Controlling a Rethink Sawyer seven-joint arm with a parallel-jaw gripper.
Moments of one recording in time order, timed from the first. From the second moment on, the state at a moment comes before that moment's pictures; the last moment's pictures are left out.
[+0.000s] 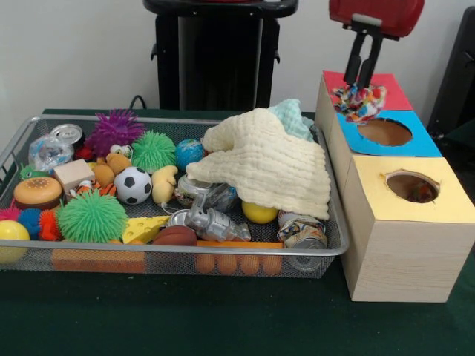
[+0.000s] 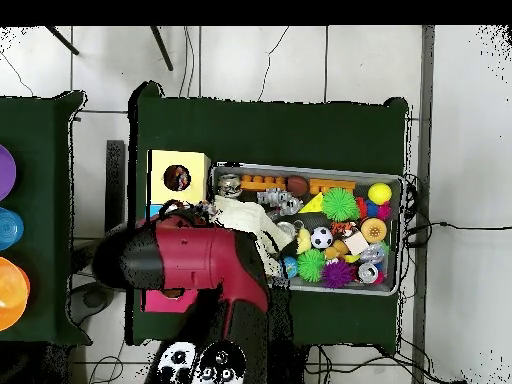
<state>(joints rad) 0.20 -0.79 -0.26 1.64 0.01 0.55 2.31</state>
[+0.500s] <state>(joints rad) 0.30 -0.66 -0.33 1.55 0.10 0.55 2.36</state>
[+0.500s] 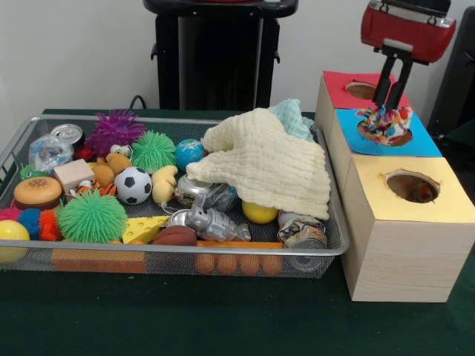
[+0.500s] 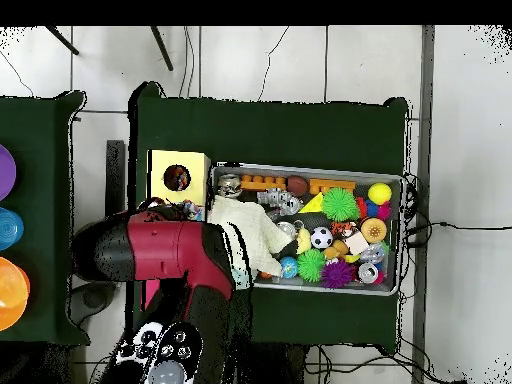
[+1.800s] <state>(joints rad) 0.38 -0.50 -0.45 1.33 0.27 0.60 2.36</state>
